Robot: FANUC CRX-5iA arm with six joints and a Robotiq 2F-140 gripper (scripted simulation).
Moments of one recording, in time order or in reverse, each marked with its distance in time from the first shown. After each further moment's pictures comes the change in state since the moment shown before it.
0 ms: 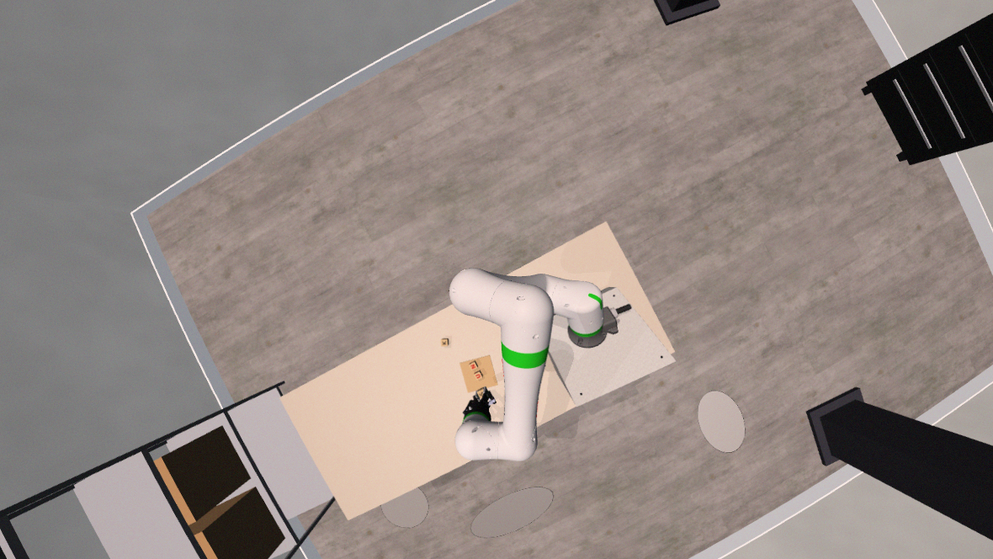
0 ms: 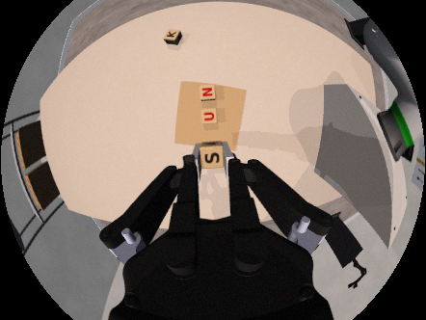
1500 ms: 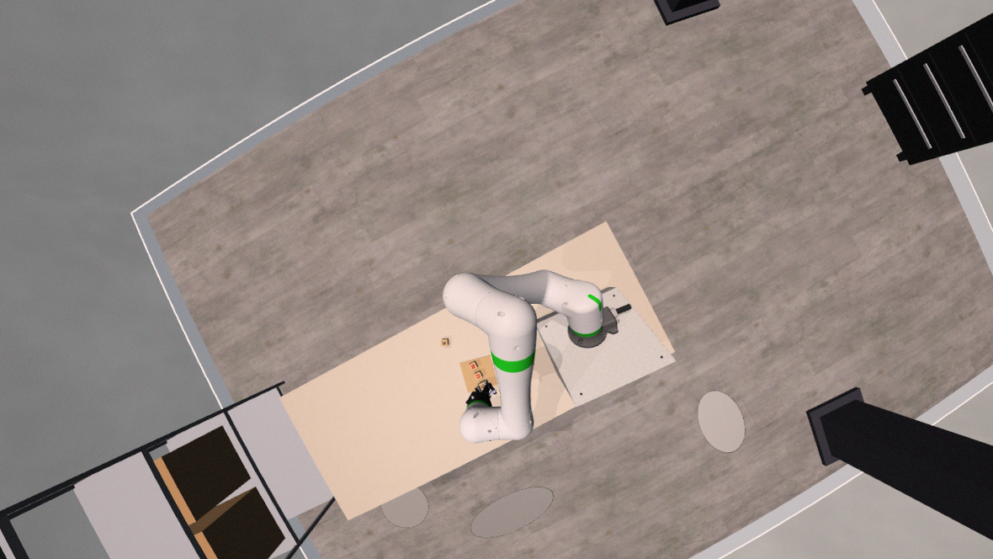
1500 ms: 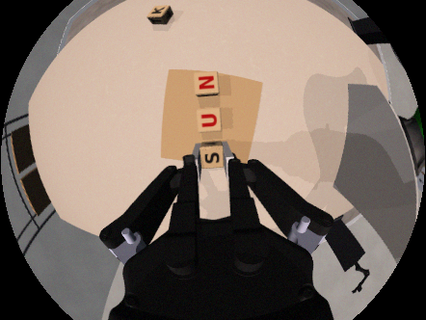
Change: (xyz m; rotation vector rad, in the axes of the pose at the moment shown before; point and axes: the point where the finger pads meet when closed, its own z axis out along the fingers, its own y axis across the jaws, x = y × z) arm -0.001 -0.001 0.096 0.000 -0.001 0.000
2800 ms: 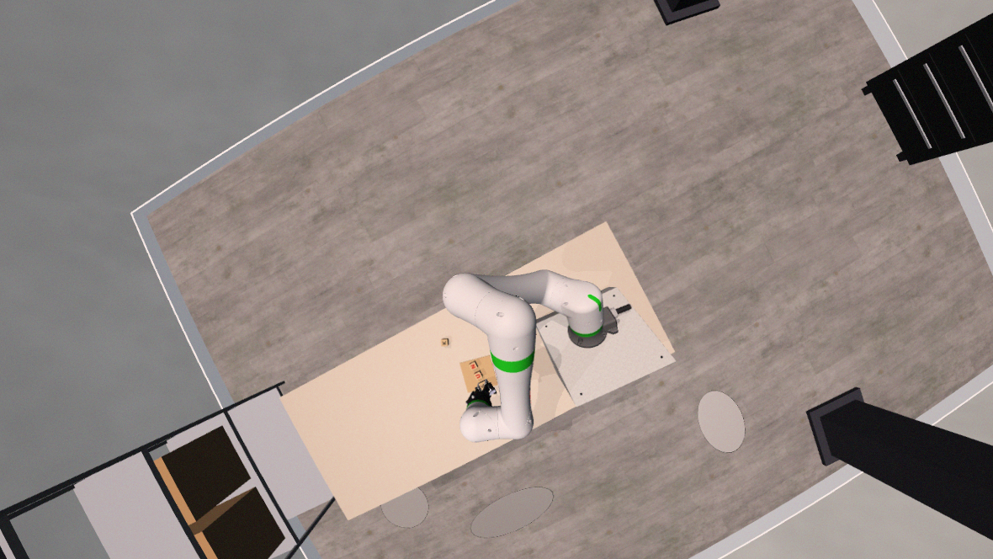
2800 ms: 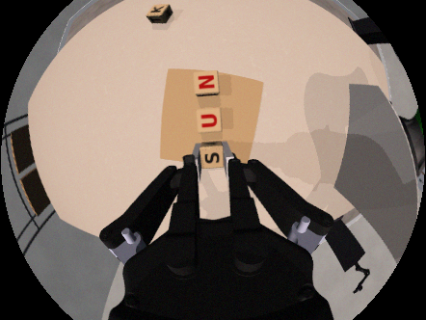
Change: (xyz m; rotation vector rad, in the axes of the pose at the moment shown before) arm 0.000 0.000 0.004 0.000 0.000 0.000
